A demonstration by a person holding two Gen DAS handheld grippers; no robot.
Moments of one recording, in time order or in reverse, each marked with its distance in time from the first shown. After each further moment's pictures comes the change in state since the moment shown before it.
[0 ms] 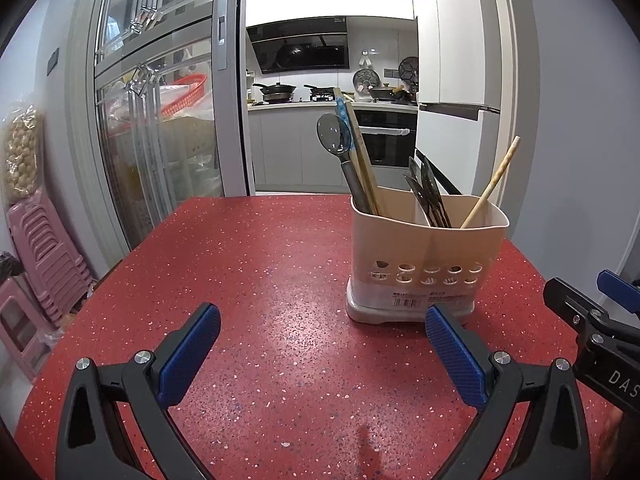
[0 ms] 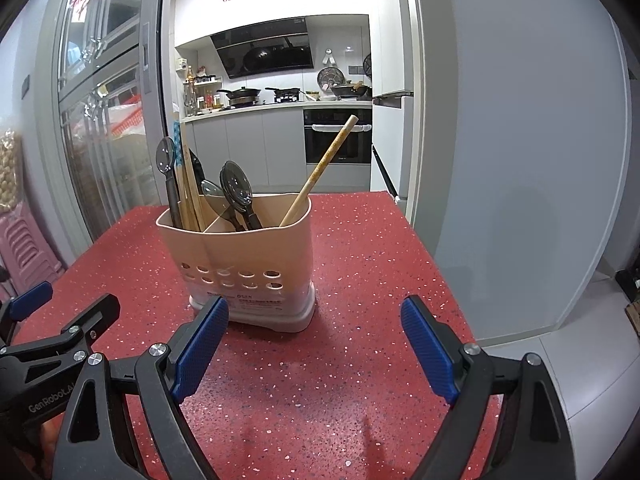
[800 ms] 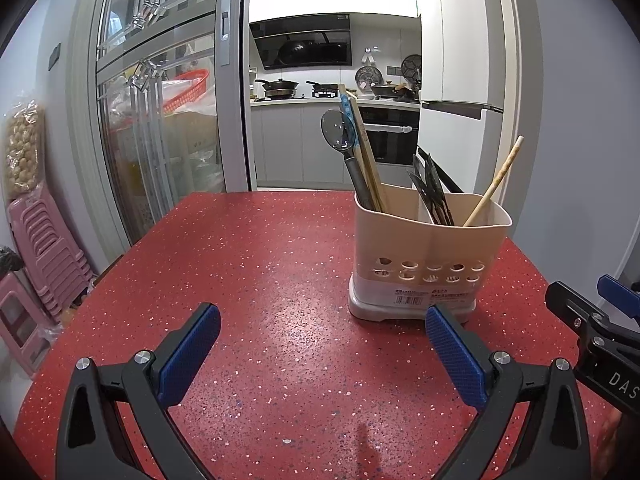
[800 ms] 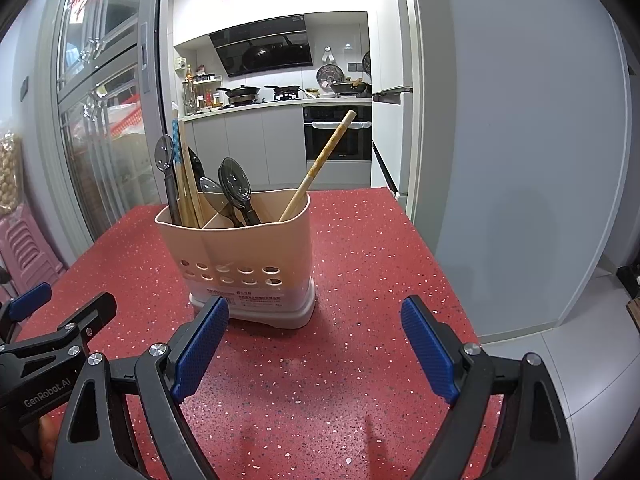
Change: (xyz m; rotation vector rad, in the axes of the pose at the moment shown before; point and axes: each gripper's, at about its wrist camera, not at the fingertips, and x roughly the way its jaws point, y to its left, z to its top) left arm 0.002 0.003 -0.001 -0.013 0.015 -0.002; right arm 0.001 -0.003 -0.001 0.005 0.008 0.005
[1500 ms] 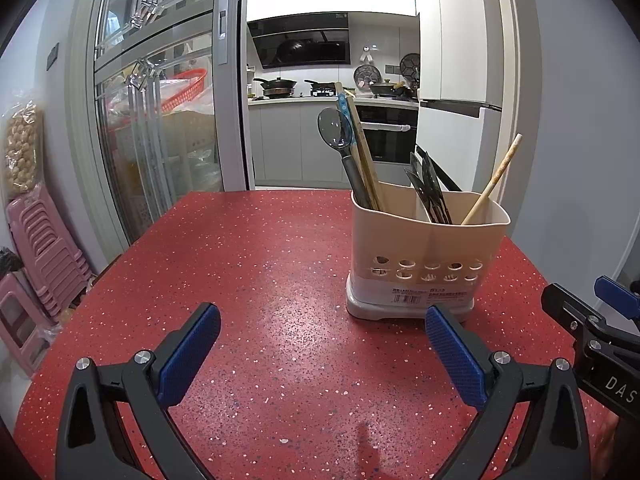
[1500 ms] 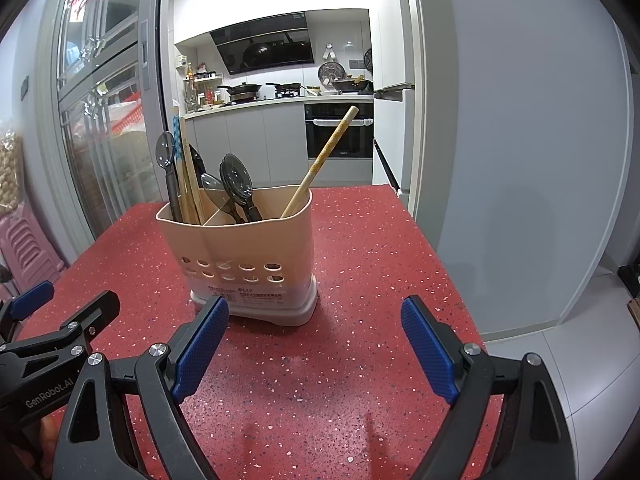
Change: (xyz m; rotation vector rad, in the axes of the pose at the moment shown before) left arm 0.001 -0.002 0.001 0.001 0.004 -0.004; right arm 0.004 0.001 0.000 -0.001 0.009 0.005
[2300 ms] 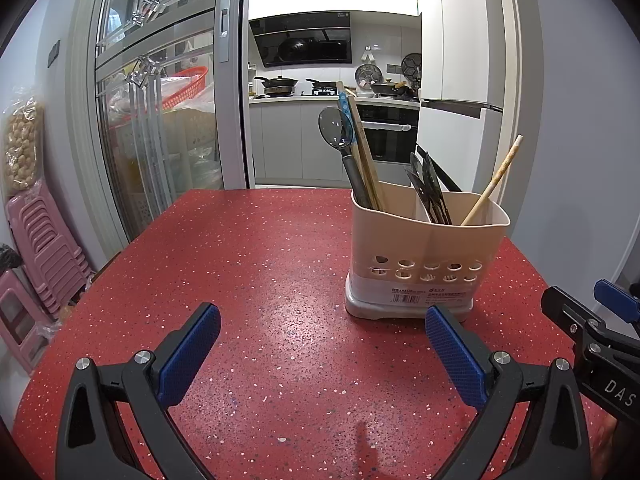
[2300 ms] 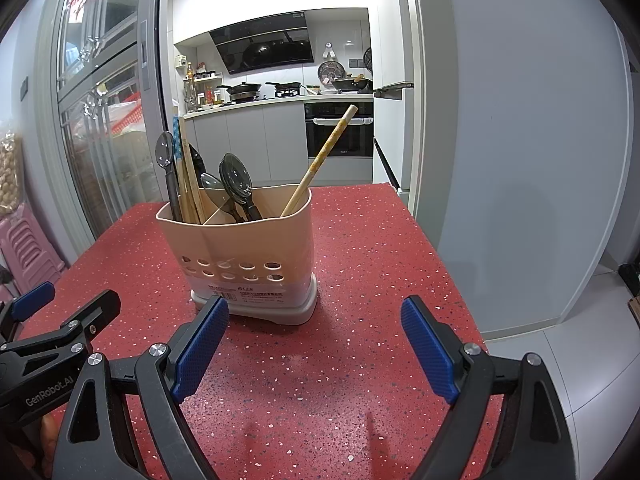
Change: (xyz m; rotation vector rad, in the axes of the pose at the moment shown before) left arm 0.000 0.001 -0.001 -0.009 0.005 -0.002; right arm 0.000 0.000 0.000 0.001 0.001 0.002
